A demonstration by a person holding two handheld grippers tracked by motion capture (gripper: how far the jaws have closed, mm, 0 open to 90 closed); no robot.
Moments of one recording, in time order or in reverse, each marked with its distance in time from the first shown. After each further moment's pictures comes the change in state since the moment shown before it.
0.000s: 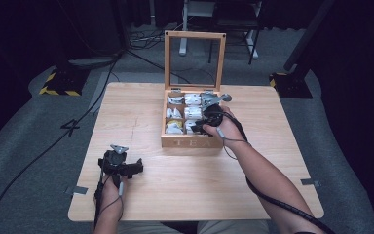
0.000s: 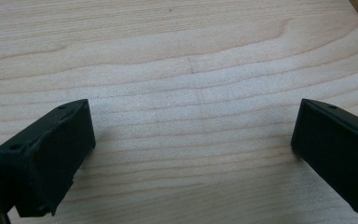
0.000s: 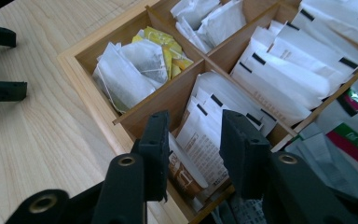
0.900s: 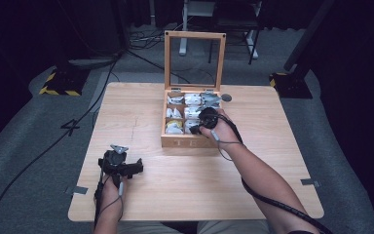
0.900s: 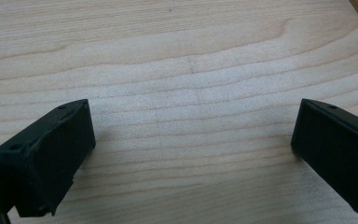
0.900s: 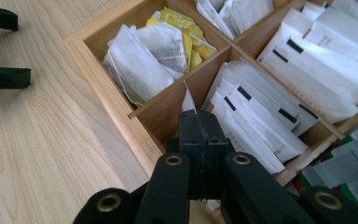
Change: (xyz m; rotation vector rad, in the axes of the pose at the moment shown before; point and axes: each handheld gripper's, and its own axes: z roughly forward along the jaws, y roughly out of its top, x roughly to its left) left arm 0.000 0.000 0.000 -0.001 0.000 0.001; right arm 0.011 0.002 0.010 0.045 0.014 -0.020
